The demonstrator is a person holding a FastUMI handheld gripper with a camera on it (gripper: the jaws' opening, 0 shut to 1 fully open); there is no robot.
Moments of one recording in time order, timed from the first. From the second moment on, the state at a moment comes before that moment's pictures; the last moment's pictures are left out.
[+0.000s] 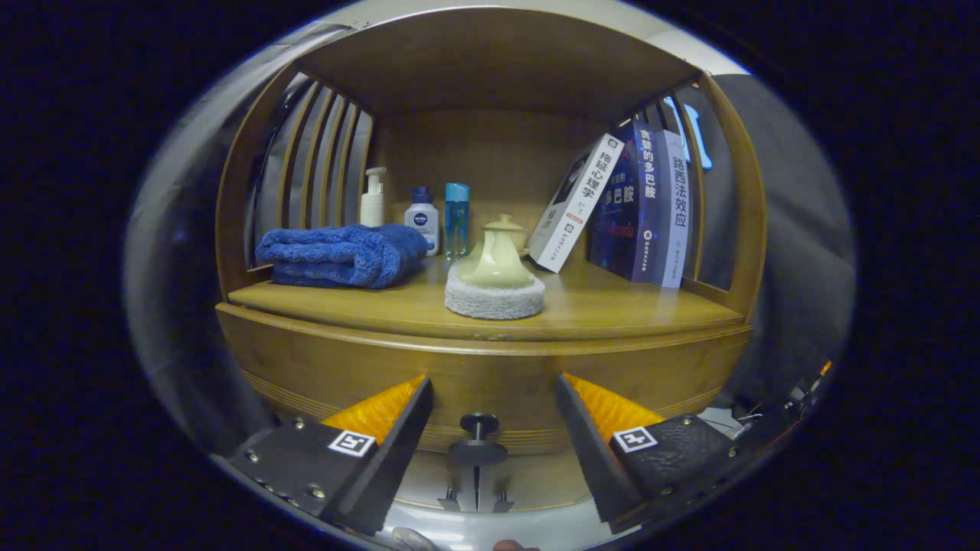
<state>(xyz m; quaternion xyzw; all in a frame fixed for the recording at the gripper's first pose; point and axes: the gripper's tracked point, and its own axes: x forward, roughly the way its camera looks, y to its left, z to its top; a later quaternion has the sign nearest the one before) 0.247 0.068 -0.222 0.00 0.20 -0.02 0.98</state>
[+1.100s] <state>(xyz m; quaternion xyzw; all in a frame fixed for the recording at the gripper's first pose) 0.242 0.070 -0.197 0.00 0.17 -0.02 0.98</state>
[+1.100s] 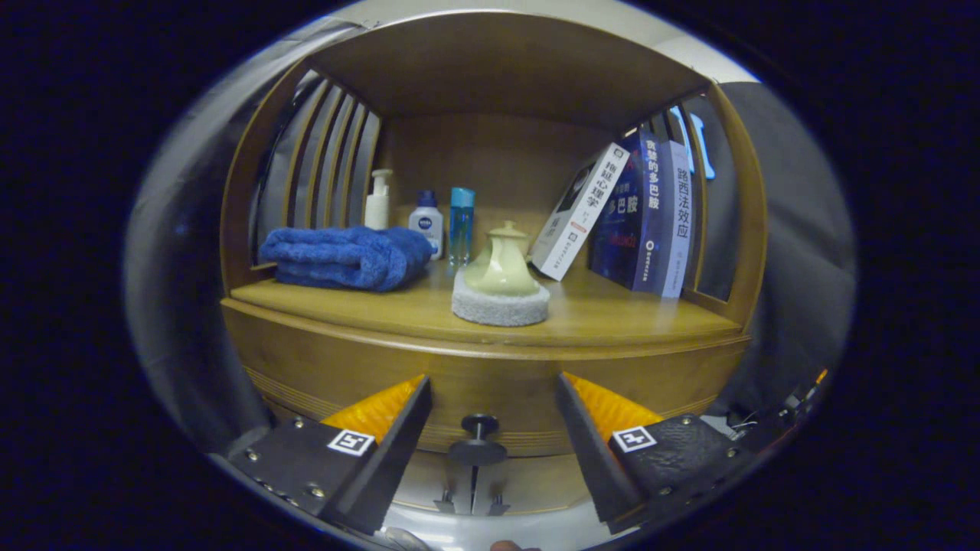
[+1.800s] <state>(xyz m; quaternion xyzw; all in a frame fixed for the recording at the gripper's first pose) 0.122 0.036 -0.057 0.02 0.06 -0.01 1.00</state>
